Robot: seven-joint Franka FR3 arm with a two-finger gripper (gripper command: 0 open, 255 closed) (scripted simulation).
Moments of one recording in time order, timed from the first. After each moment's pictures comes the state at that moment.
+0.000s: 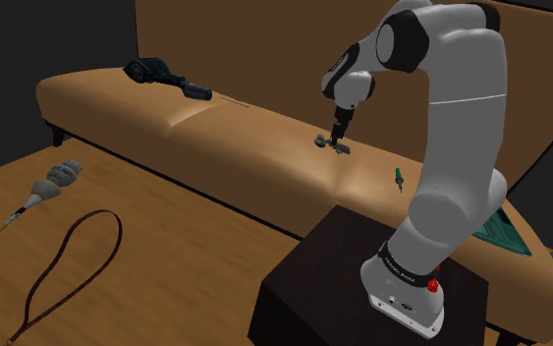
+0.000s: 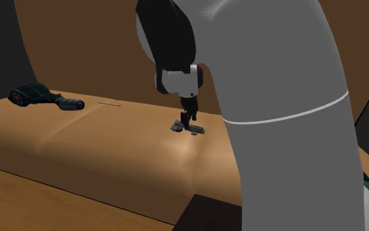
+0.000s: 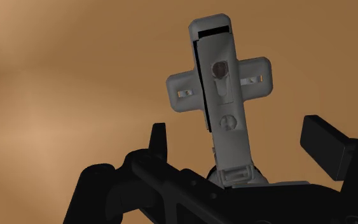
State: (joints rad) arm -0.26 0.53 -0.54 -1.91 0.26 2.27 -1.07
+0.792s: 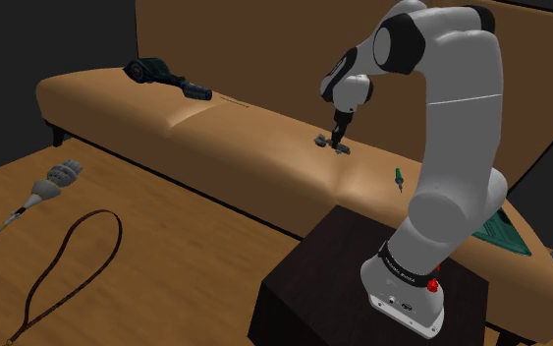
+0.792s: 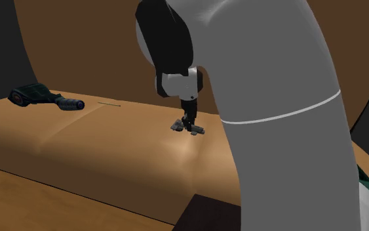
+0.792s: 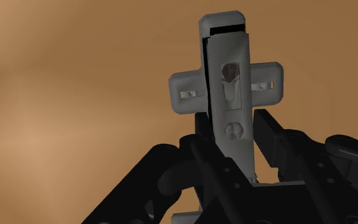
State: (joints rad) arm -0.27 0.55 -0.53 -1.92 0.28 2.30 -1.08
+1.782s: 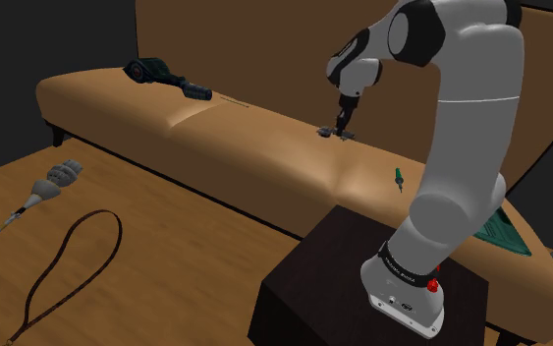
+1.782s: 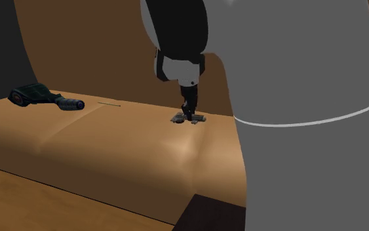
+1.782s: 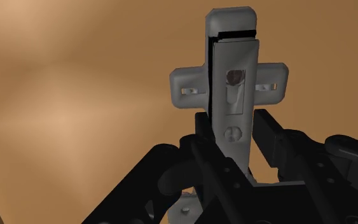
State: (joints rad) arm -0.23 0.44 -0.58 -1.89 0.21 2.17 -1.04
